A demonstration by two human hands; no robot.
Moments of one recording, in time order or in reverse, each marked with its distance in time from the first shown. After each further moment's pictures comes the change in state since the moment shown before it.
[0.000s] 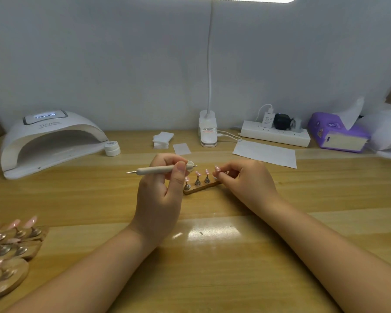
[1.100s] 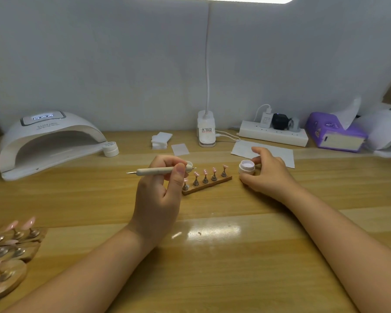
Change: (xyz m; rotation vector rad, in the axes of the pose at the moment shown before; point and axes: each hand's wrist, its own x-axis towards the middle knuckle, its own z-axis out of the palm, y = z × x) left_hand 0.000 0.002 -0.002 0.014 -0.043 -0.006; right_hand 0.018 0.057 -0.024 -0.002 -0.138 0.248
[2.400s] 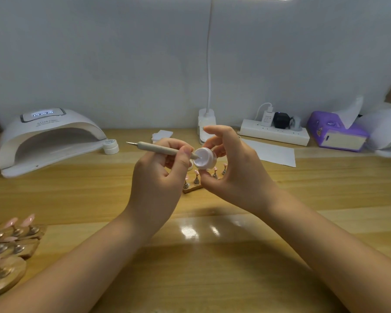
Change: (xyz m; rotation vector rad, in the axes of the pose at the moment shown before) left_hand 0.016 0.028 -0.003 0.002 0.042 -0.070; right_hand -0.052 -0.099 0.008 0.107 0.217 -0.684
